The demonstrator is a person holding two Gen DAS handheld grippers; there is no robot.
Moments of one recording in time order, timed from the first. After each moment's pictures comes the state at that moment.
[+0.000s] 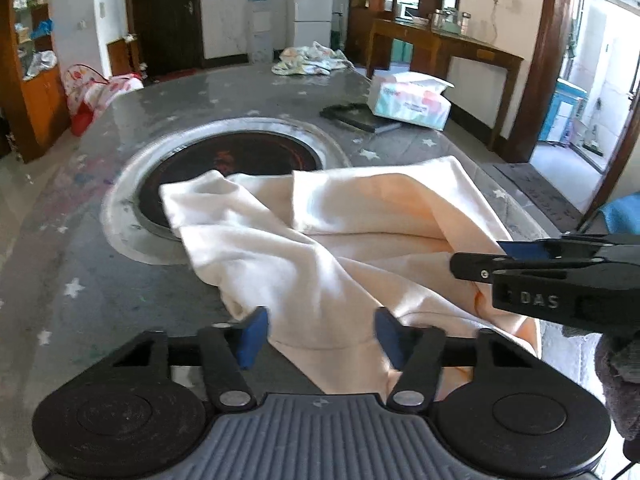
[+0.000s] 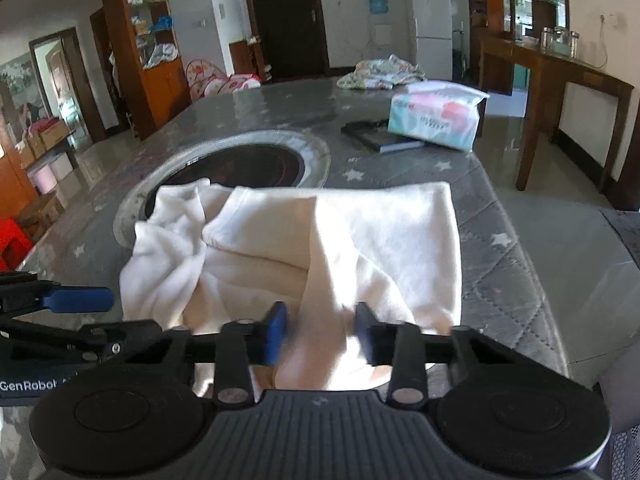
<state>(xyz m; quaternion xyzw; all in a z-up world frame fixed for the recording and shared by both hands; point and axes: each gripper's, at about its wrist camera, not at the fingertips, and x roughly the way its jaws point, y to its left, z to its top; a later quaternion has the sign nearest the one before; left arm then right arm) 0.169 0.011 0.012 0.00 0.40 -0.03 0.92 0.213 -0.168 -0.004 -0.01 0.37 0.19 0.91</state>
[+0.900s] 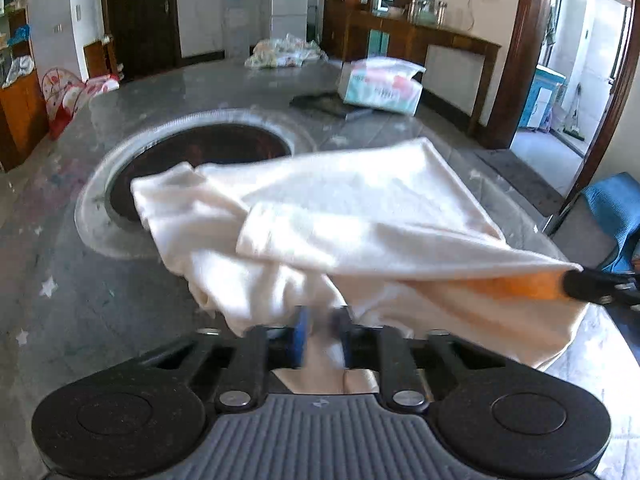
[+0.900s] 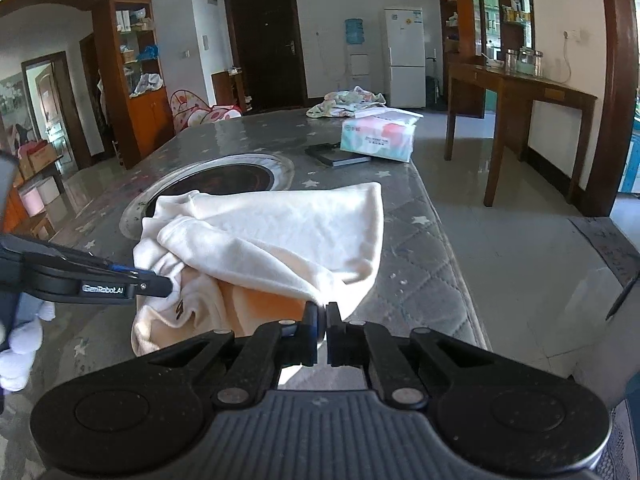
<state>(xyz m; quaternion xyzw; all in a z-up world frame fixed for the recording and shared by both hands) 0.163 0.001 0.003 0.00 0.41 -0.06 0.91 0.122 -0.230 0.019 0.00 0.33 0.15 0.93</state>
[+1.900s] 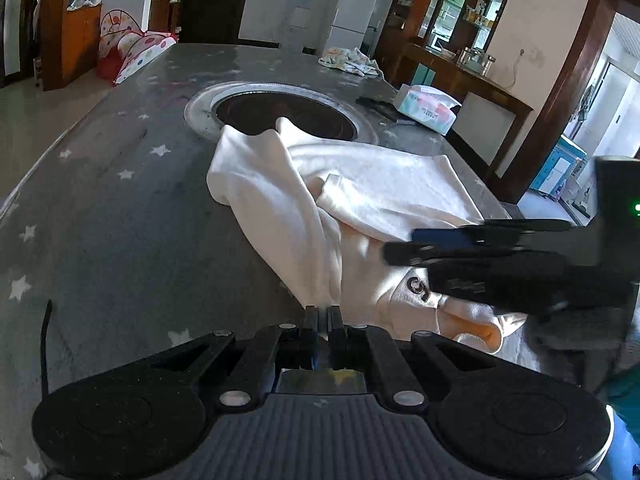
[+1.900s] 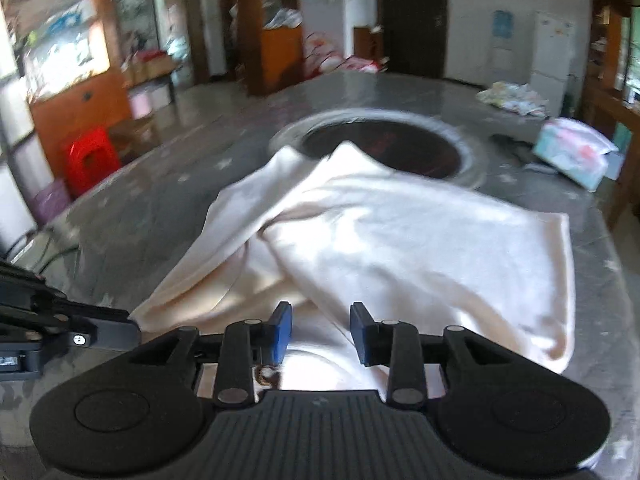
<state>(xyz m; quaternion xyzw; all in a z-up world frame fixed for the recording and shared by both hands) 0.014 0.068 0.015 -0.12 0.39 -0.02 0.91 0.128 -0.087 -0.011 -0.11 0.36 0.33 0.87</state>
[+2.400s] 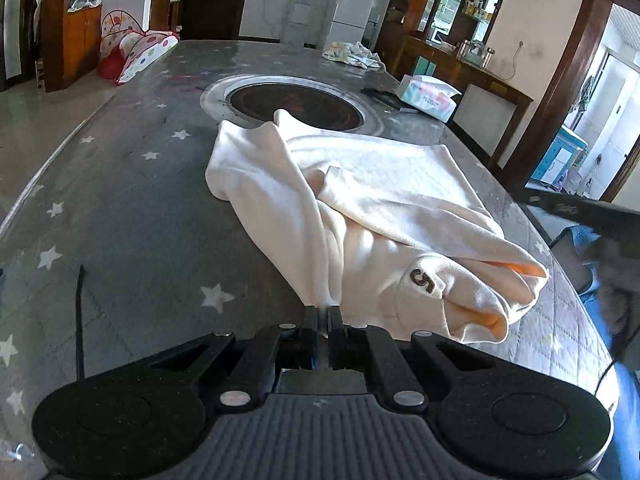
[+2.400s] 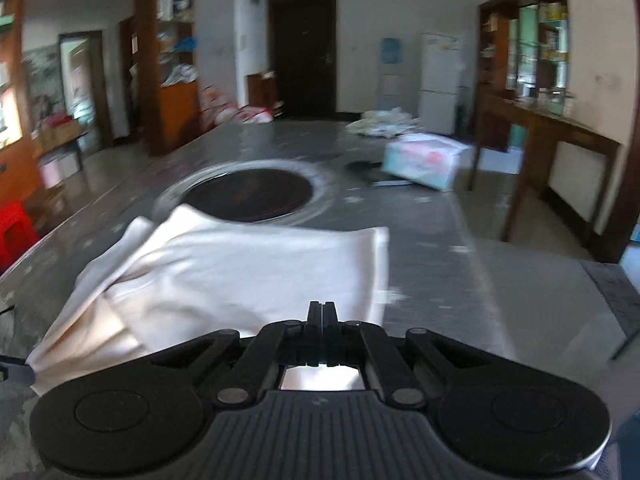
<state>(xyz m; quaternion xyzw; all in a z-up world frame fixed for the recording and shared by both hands) -0.023 0.075 0.012 -0.11 0.40 -0.02 0.91 0.109 -0.198 0.024 -0.05 0.30 0.19 0.93</state>
